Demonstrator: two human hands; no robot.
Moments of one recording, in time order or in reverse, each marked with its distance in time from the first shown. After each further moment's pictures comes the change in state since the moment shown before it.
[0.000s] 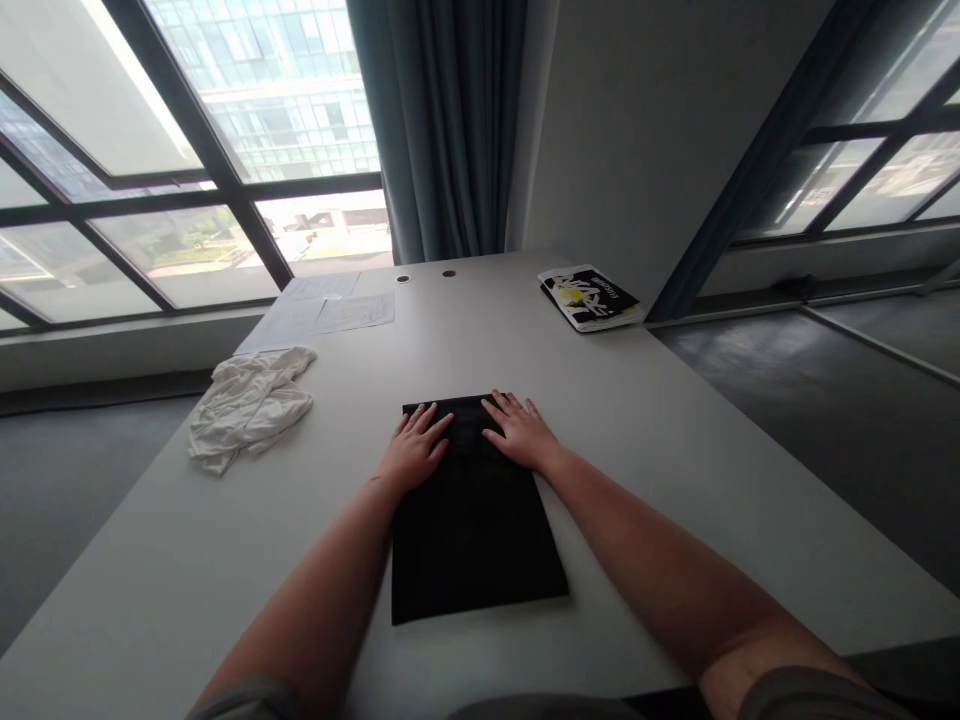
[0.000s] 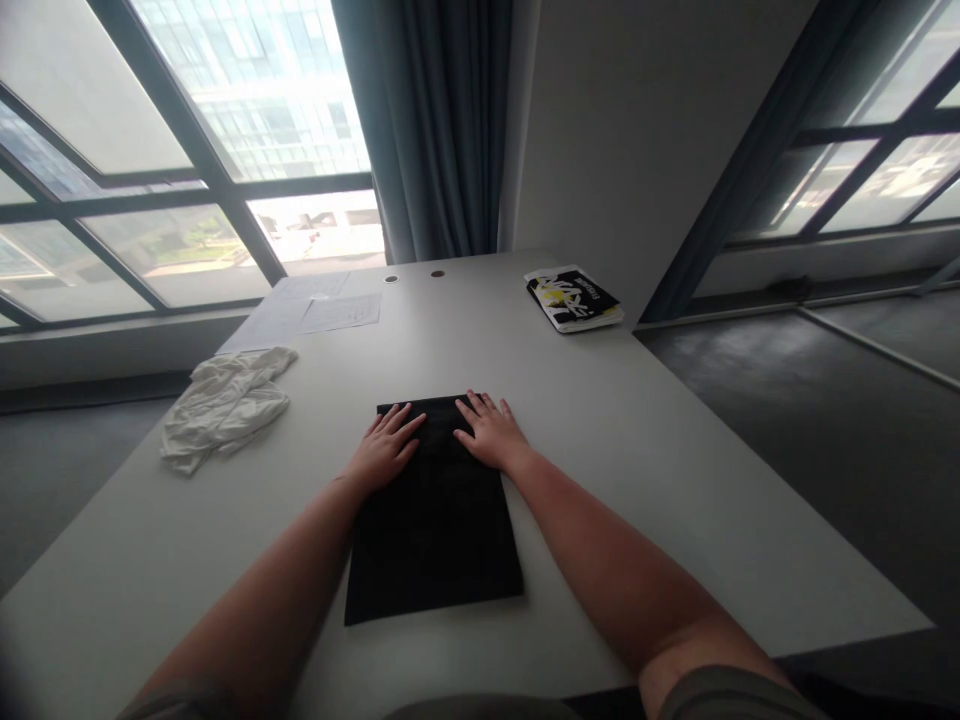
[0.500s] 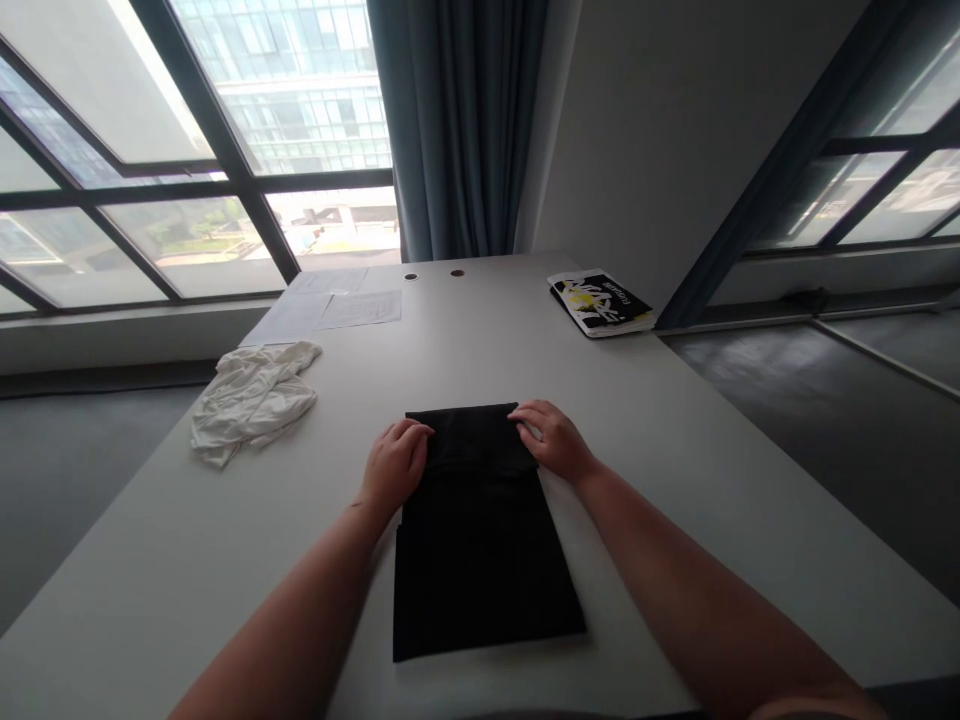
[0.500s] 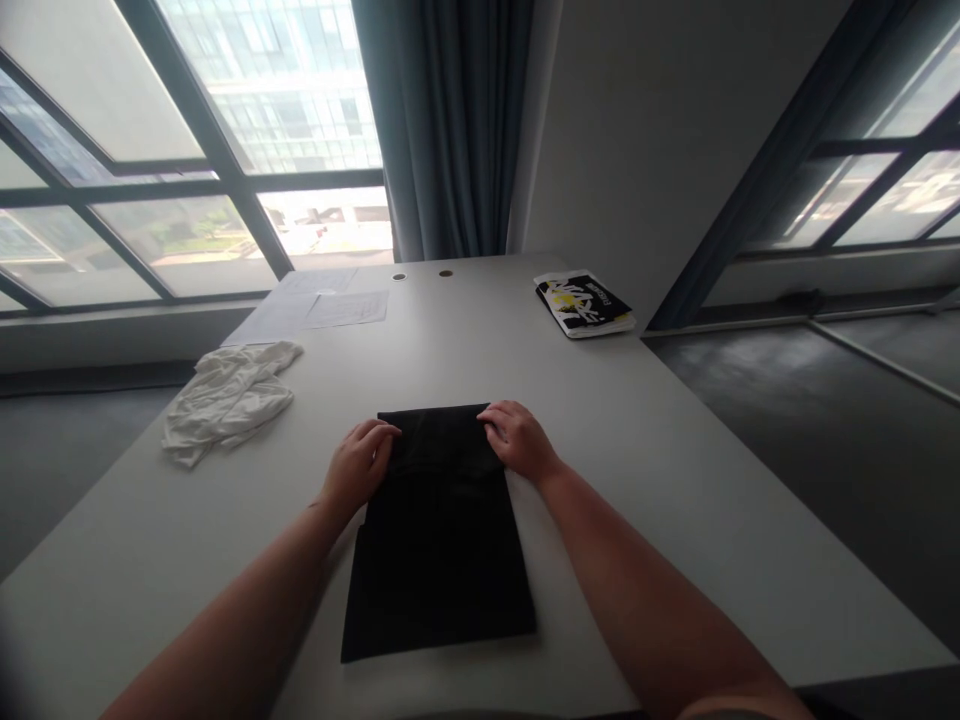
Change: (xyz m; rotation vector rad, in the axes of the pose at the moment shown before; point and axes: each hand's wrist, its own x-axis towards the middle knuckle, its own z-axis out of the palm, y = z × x) left_hand -0.034 0.012 -0.039 -0.134 0.294 -0.010; right_hand -0.029 0.009 -0.035 0.319 0.432 -0.283
